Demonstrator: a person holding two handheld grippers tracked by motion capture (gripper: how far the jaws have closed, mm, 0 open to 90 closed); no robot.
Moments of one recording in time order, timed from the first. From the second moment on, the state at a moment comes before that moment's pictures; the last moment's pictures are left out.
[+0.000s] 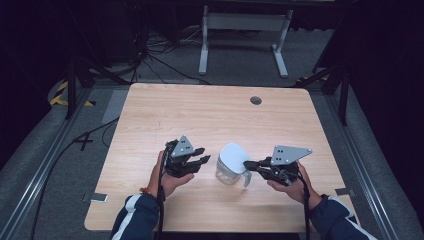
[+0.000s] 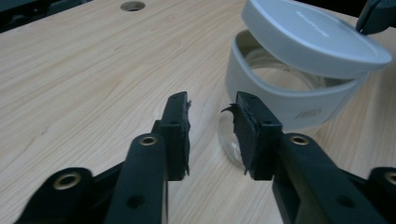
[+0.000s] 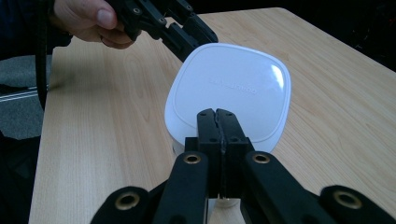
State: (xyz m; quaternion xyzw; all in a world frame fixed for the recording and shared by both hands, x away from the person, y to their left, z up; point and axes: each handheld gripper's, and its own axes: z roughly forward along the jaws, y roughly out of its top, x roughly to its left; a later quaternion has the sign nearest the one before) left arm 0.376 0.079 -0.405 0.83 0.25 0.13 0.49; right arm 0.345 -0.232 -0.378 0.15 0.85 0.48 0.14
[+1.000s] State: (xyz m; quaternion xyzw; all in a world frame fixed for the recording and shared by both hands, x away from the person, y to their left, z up) left arm 0.372 0.046 -0.380 0.85 0.18 0.15 0.47; right arm 0.345 -0.236 -0.379 0.16 0.85 0.48 0.15
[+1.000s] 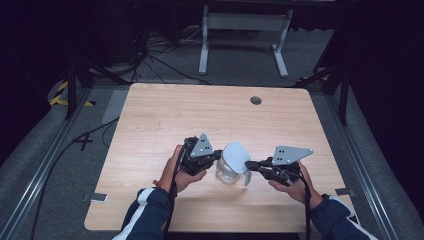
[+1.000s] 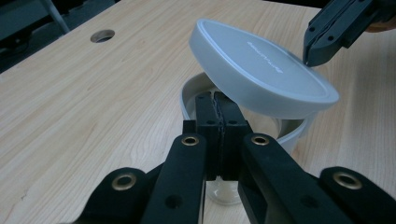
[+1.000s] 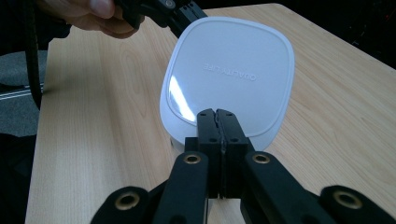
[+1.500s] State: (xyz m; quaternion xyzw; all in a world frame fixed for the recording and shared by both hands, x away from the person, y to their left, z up) left arm 0.366 0.037 -0.365 0.84 0.16 0.15 0.49; right arm 0.346 -0.236 -0.383 0.16 0.86 0.46 0.15
